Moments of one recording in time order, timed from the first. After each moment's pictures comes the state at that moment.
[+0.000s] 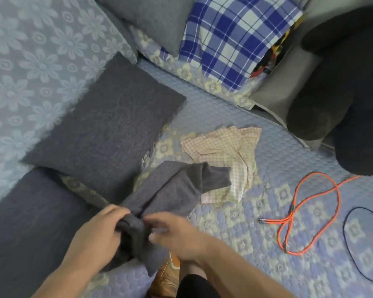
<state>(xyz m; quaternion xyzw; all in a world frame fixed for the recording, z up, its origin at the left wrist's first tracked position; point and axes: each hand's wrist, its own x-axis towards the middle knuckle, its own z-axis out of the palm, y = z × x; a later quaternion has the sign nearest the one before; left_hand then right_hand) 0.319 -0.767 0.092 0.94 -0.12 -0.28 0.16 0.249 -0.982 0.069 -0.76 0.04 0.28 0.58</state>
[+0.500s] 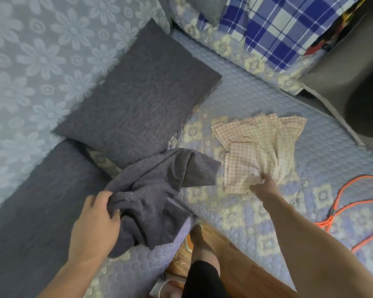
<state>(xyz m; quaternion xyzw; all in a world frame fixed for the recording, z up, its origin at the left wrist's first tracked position) 0.312 -0.723 0.072 0.96 0.10 -0.23 0.09 0.266 -1.149 -0.103 -0.74 0.53 0.22 0.36</state>
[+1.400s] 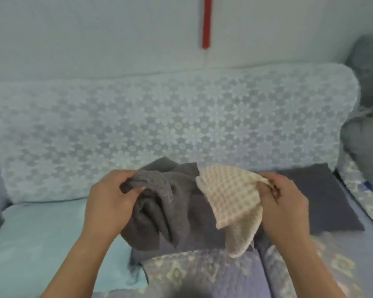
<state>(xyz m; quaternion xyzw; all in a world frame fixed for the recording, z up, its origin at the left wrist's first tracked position) 0.087 -0.416 0.376 0.85 0.35 0.22 0.32 0.231 -0.687 0.387 -0.86 -0.14 -0.03 0.50</state>
